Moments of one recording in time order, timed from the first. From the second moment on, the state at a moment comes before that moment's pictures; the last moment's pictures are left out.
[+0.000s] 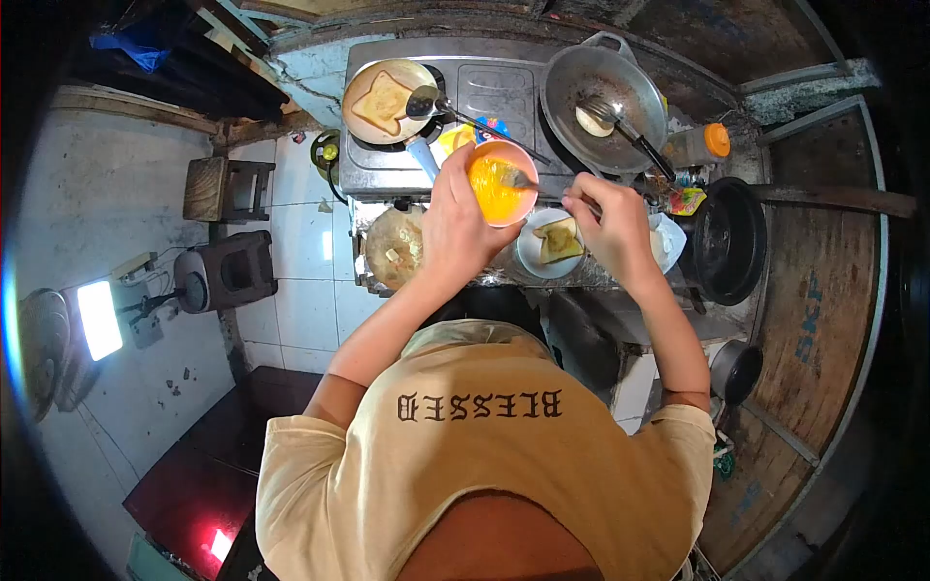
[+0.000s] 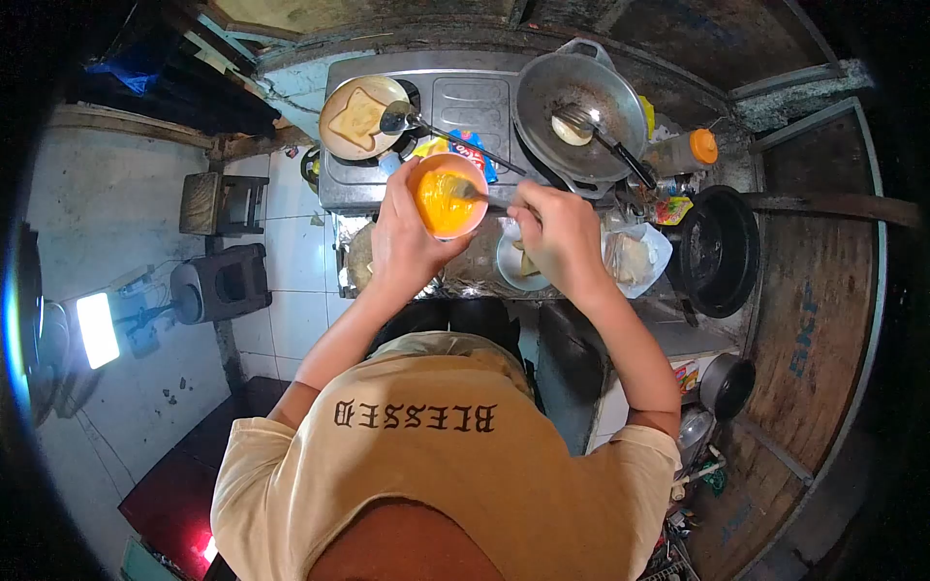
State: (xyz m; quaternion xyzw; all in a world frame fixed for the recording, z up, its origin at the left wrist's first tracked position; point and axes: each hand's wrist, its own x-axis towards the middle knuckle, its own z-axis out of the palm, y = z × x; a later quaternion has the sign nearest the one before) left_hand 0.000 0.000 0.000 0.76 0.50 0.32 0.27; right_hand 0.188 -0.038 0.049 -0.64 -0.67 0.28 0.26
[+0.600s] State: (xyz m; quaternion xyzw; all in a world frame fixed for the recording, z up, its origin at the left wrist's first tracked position) left_hand 0.005 0.002 0.006 0.76 0.50 0.34 0.25; right_hand 0.186 -0.041 0.045 -0.63 -0.67 0.23 0.33
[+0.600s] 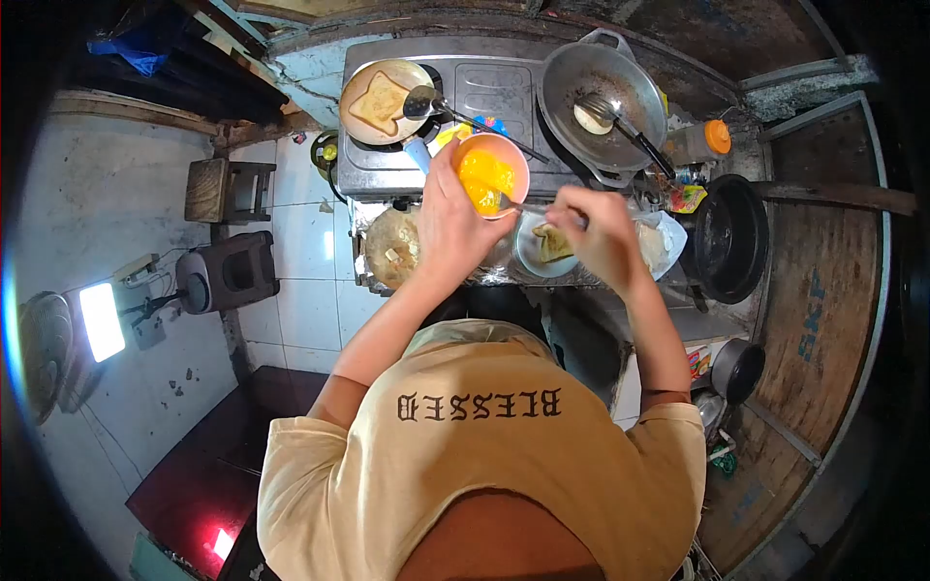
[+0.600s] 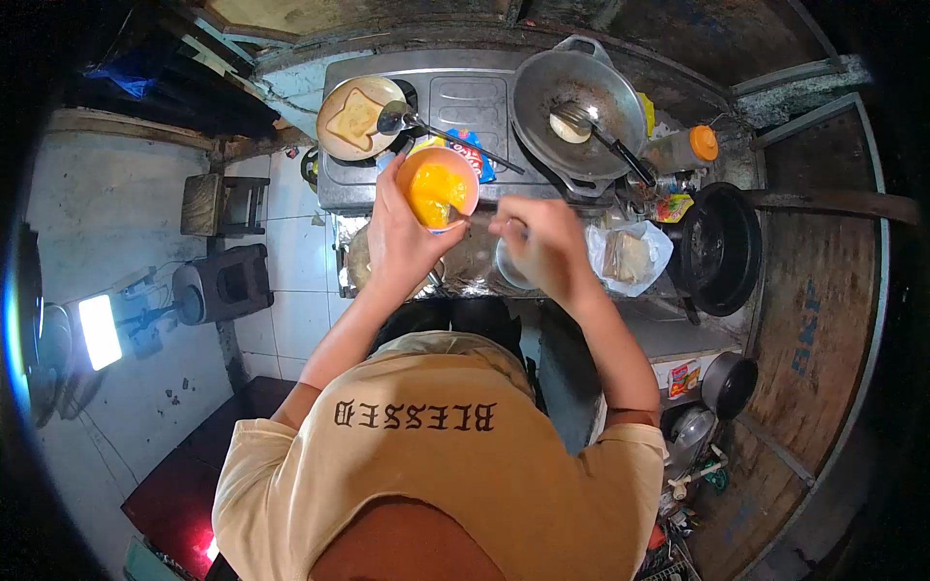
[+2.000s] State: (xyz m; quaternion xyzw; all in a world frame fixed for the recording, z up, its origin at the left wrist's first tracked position) left_hand 0.041 -0.100 -0.291 0.76 0.53 0.21 0.32; right_hand 0.194 -0.104 -0.307 -0.73 -0.36 0.36 0.46
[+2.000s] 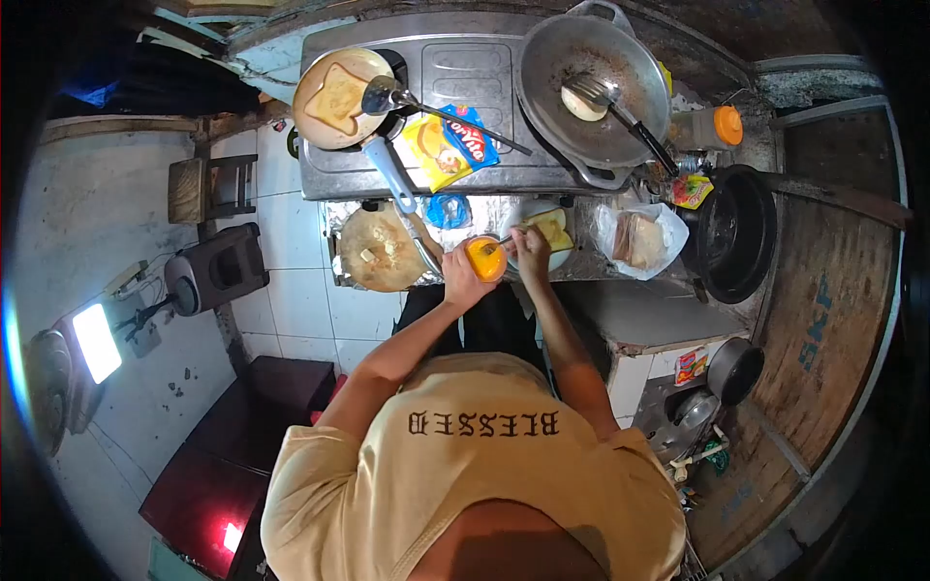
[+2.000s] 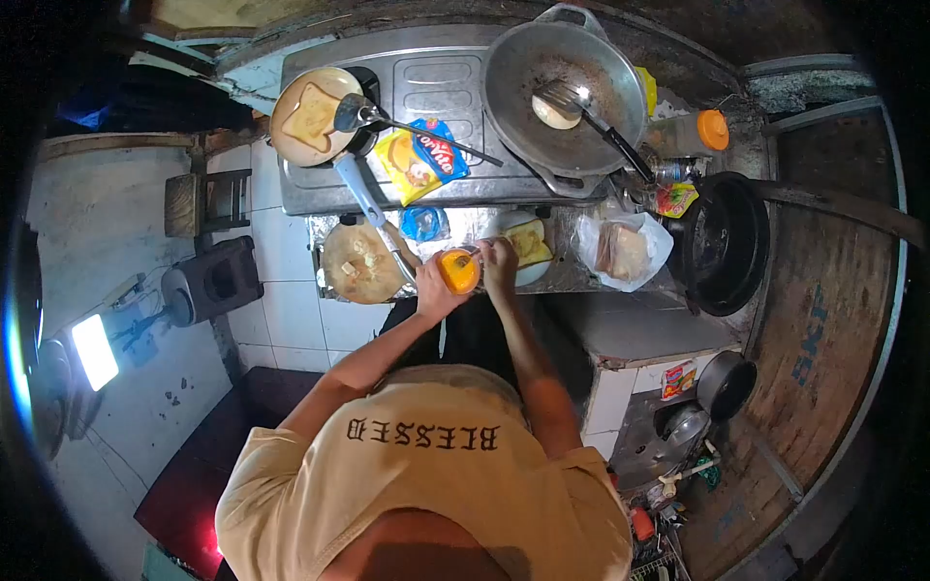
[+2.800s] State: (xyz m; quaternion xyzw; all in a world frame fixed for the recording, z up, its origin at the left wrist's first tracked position) left_hand 0.097 -0.084 -0.425 0.64 0.70 0.21 0.24; right_hand 0.177 -0.053 -0.368 -0.75 -0.29 0.35 0.48
